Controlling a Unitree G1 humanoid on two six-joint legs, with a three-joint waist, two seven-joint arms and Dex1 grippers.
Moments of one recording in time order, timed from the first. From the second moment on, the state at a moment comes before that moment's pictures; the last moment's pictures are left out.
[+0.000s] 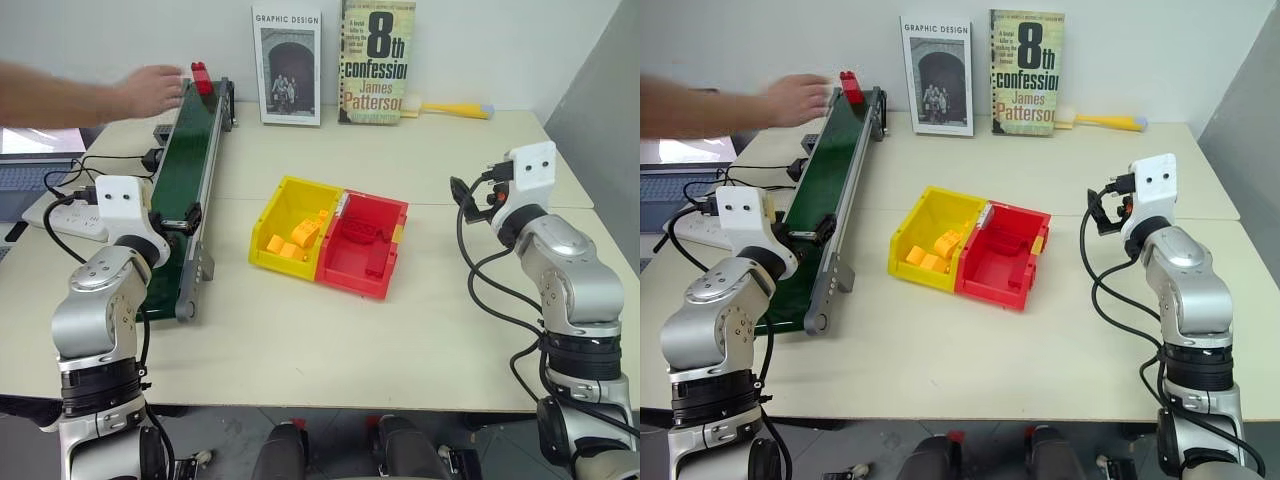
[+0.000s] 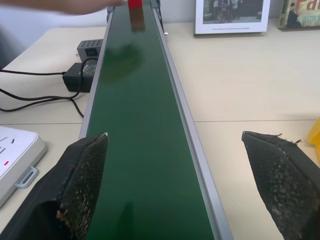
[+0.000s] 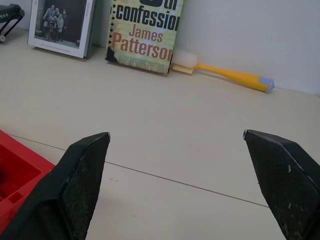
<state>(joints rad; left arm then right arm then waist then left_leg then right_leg) -0.41 0.53 0.38 -0.11 -0.29 0.69 -0.23 -0.57 -0.44 -0.15 -0.19 0.21 0.70 0.22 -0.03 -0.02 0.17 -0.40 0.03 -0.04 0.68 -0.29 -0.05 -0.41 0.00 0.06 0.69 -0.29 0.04</state>
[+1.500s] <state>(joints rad) -0.45 0.50 0.42 -0.03 -0.29 0.60 -0.14 -0.73 -0.64 -0.05 -0.30 0.69 0.88 0.87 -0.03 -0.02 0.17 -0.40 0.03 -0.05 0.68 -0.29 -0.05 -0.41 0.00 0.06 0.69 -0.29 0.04</state>
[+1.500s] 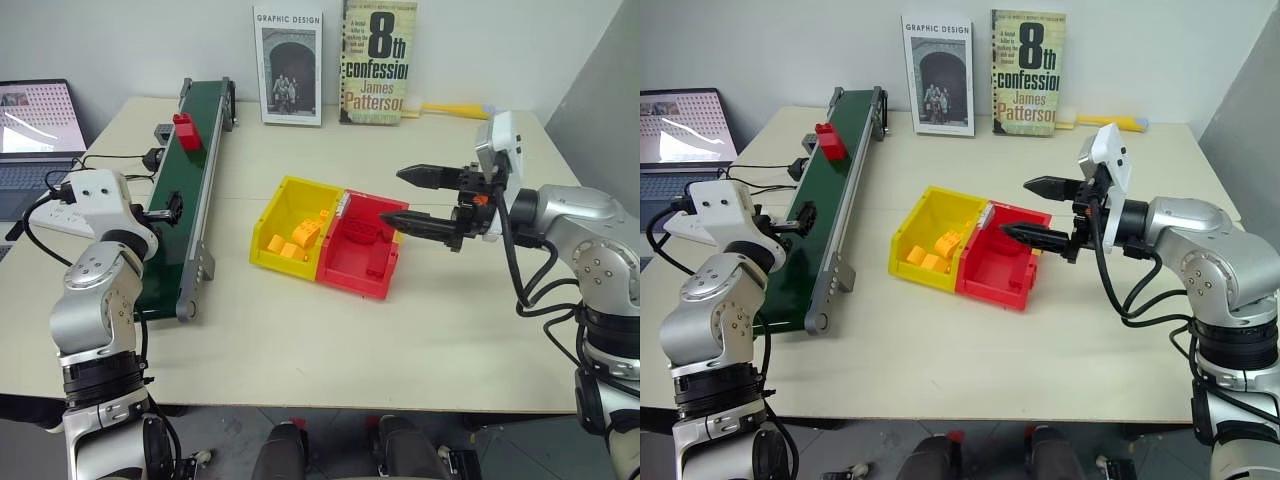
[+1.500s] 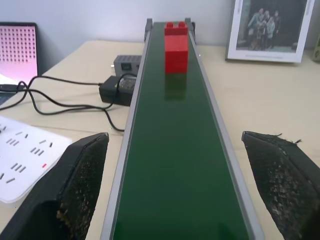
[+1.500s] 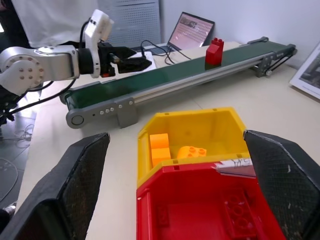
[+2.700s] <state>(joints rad) -0.46 0.44 0.41 -0.03 -0.31 0.63 -0.09 -0.76 -0.64 -0.06 -0.35 0.73 0.91 0.80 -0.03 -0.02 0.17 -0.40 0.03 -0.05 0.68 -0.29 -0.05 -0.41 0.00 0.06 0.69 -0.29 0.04</state>
